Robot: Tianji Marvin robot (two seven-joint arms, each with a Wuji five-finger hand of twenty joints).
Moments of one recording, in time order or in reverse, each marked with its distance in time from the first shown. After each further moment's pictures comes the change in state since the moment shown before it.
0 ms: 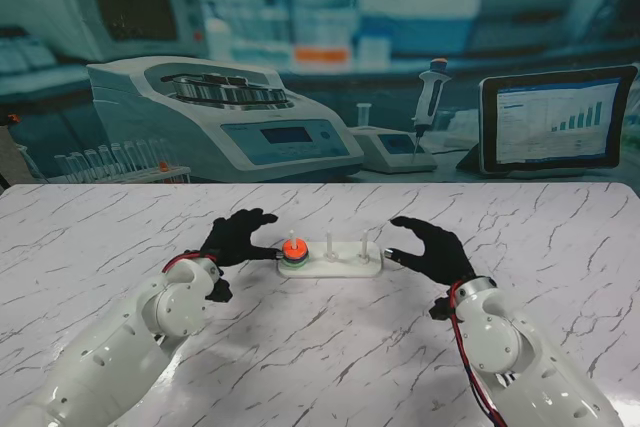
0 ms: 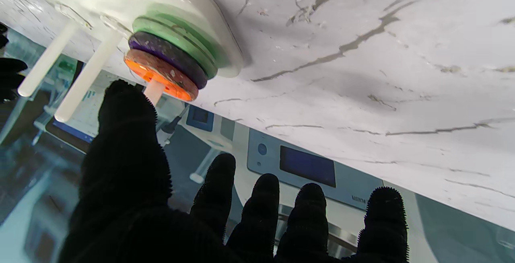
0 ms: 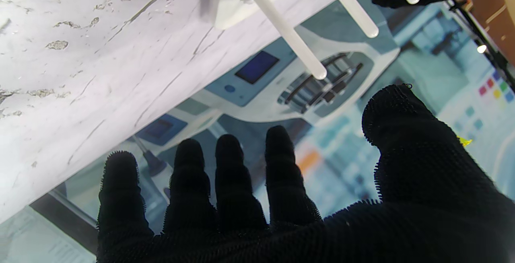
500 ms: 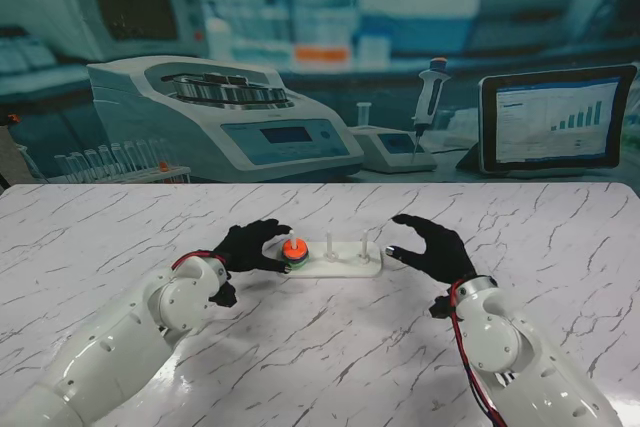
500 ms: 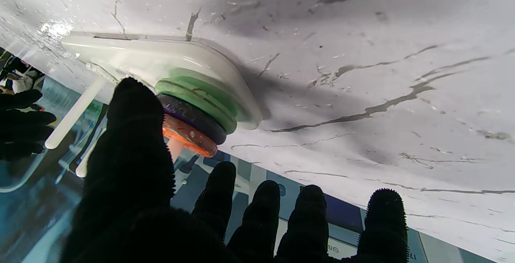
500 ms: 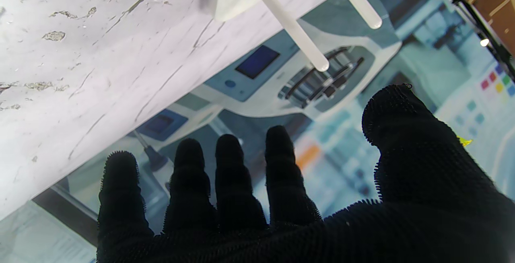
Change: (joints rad) left arm -0.084 0.010 0.102 0.082 -0.047 -0.070 -0.095; right arm 0.002 -0.005 0.004 0.004 0.002 -0.001 -0.015; left_hand 0.019 -0.023 0.047 0.000 -0.058 0.014 -0.024 0.002 -0.063 0.008 -0.006 0.003 -0.014 0.002 0.000 0.000 -0.015 0.000 0.000 0.000; right_hand 0.000 0.000 0.000 0.000 0.000 0.000 0.000 0.000 0.000 0.000 0.000 0.010 0.000 0.000 0.000 0.002 -0.001 0.000 0.000 0.008
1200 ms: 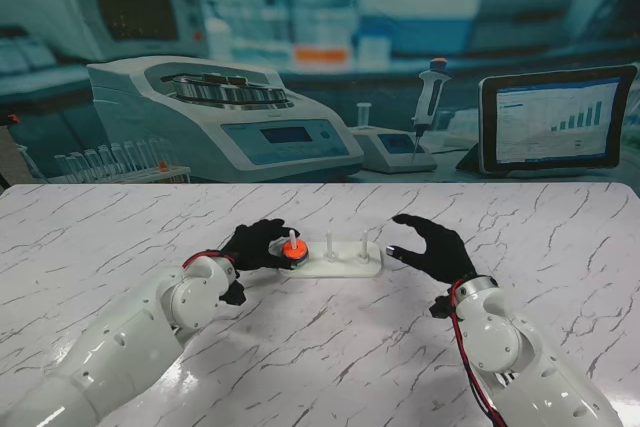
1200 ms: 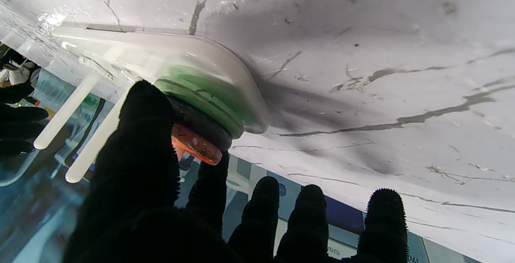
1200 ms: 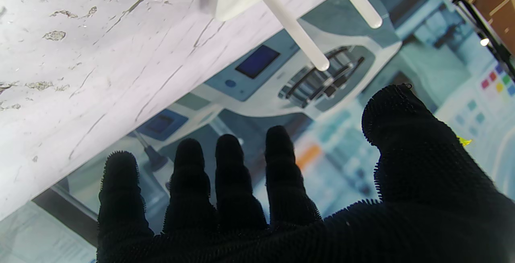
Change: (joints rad) left arm -0.043 -0.031 0.061 0.066 -0.034 0.012 0.057; right arm 0.000 0.000 0.001 0.000 0.001 -0.001 0.001; left_hand 0.021 0.000 0.068 0.000 0.107 -0.091 0.064 0.024 0.031 -0.007 0.010 0.005 0.001 0.000 0.000 0.000 0.000 0.000 0.000 0.000; right_hand 0.000 0.000 0.000 0.000 0.000 0.000 0.000 0.000 0.000 0.000 0.000 0.001 0.000 0.000 0.000 0.010 0.000 0.000 0.000 0.001
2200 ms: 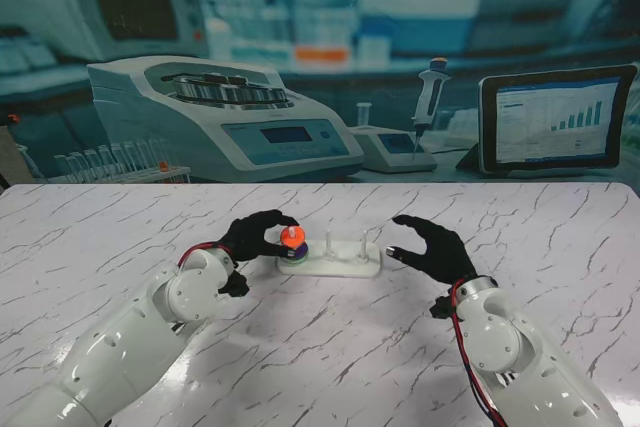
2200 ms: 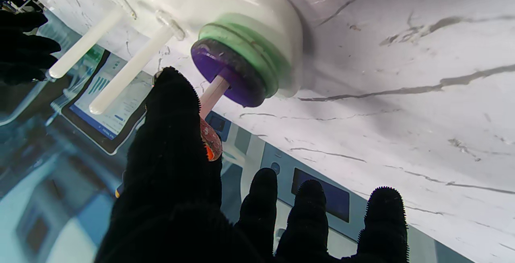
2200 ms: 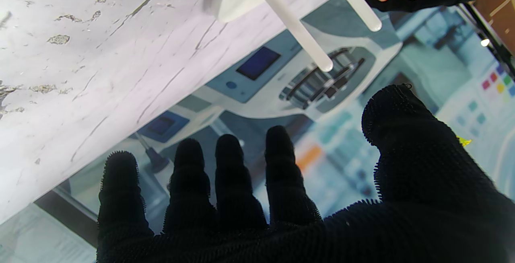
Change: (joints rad) left arm 0.058 -0.013 -0.110 -0.103 -0.092 0.060 -0.034; right arm 0.001 0.000 0.000 0.005 0.003 -0.002 0.004; left_hand 0.188 0.024 -0.149 -0.006 0.056 -0.069 0.099 0.121 0.066 -0.026 0.024 0.011 0.031 0.000 0.016 0.020 0.011 0.000 0.009 0.001; right_hand 0.000 0.000 0.000 0.000 0.000 0.000 0.000 0.000 0.000 0.000 0.000 0.000 0.000 0.001 0.000 0.000 0.000 0.000 0.000 0.000
